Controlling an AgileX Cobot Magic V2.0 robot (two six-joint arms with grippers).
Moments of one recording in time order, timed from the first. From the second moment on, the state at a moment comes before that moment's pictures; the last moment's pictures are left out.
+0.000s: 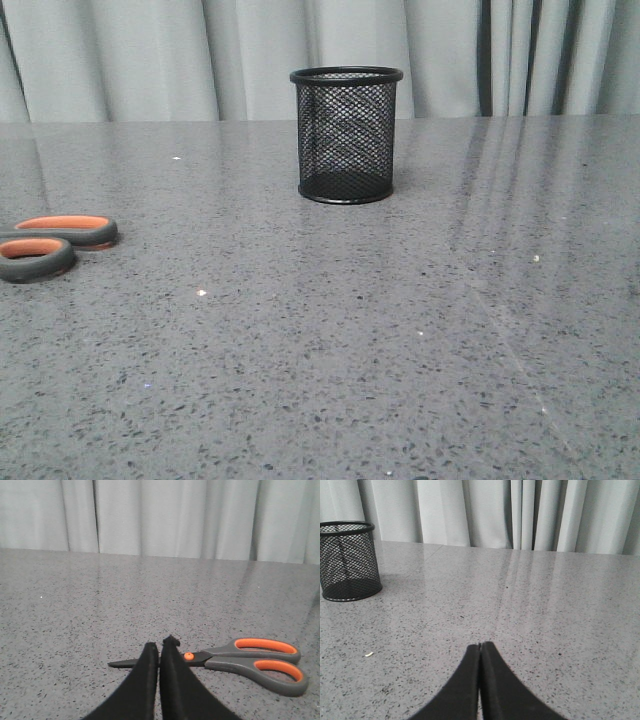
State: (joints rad) left arm -0.06 0.00 0.00 -0.02 0.10 -0.06; right arm 0.09 -0.01 0.01 0.03 0.09 -0.08
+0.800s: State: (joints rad) left arm -0.06 0.00 0.00 -0.45 0.08 -0.06; right arm 0.09 -0.01 0.01 0.41 -0.03 -0.08
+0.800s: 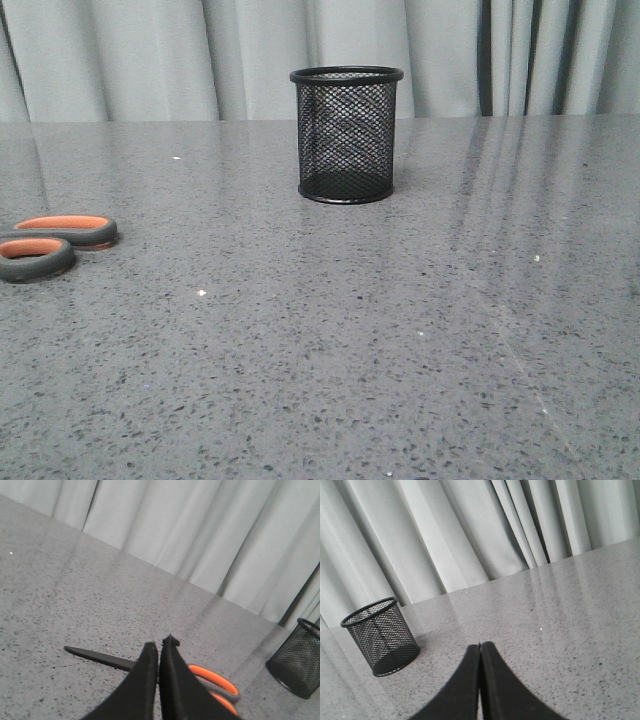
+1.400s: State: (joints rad) left arm -0.06 0.22 -0.40 -0.30 0.46 0.08; right arm 0.09 0.30 -0.34 0.36 0.33 -0.08
